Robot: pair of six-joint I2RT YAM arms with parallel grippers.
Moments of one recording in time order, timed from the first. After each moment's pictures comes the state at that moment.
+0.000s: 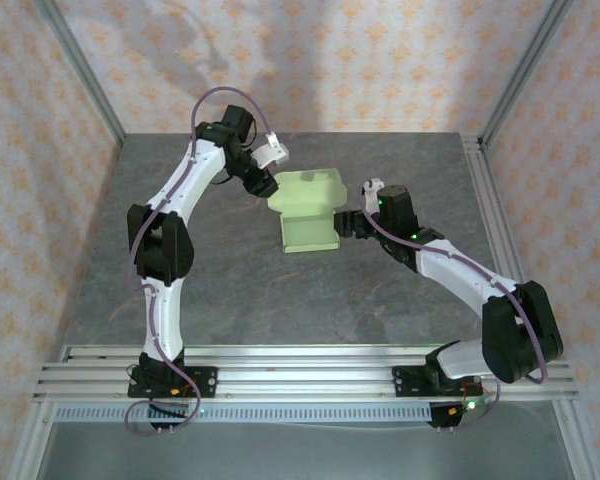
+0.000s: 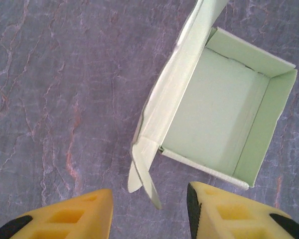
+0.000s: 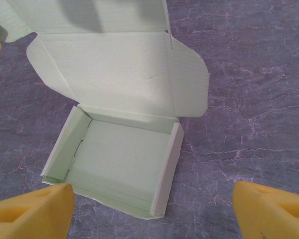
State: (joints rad) left arm -0.22 2.14 2.09 -1.15 0.42 0.64; right arm 0.42 1.37 0.84 -0.07 -0.15 0.20
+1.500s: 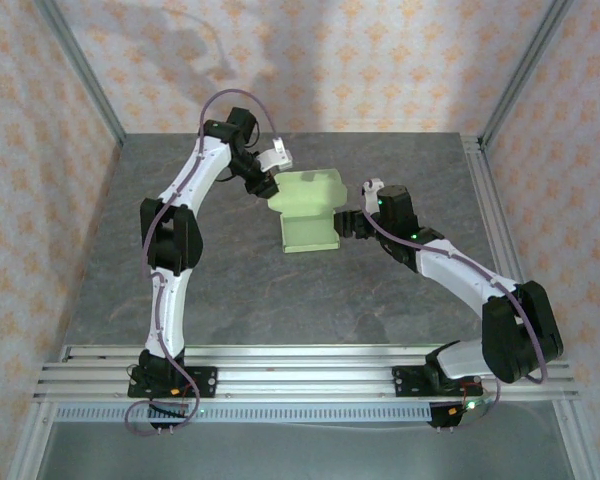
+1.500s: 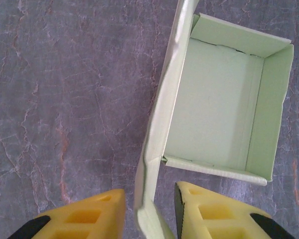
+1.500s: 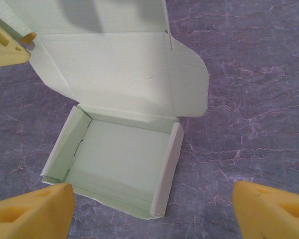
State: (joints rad) left arm -0.21 2.28 2.24 -1.24 0.50 0.85; right arm 0.42 1.37 0.84 -0.07 -0.15 0.20
